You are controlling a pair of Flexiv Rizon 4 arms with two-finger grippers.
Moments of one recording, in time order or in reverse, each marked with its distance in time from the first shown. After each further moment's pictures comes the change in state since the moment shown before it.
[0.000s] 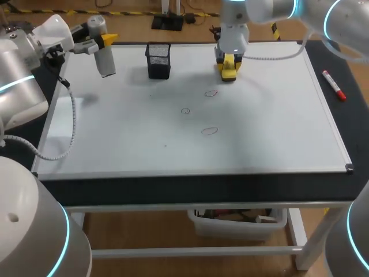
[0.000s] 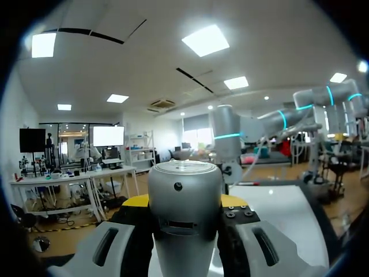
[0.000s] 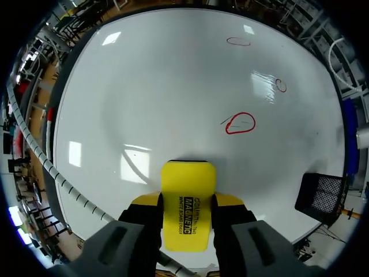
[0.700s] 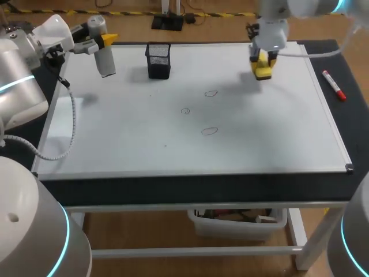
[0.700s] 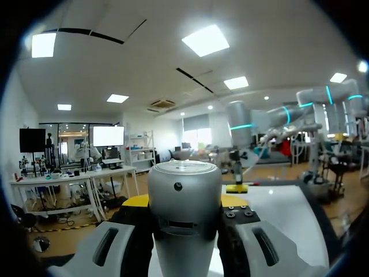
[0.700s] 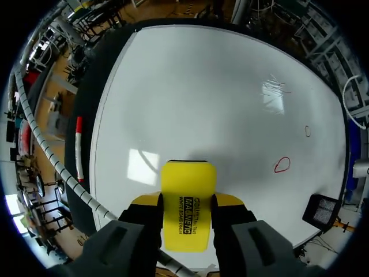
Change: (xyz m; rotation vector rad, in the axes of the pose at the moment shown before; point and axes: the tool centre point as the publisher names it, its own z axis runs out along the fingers) left arm 0.000 0.000 0.000 0.000 0.000 0.000; right arm 0.108 0.054 -0.031 -0.014 0.036 -0.071
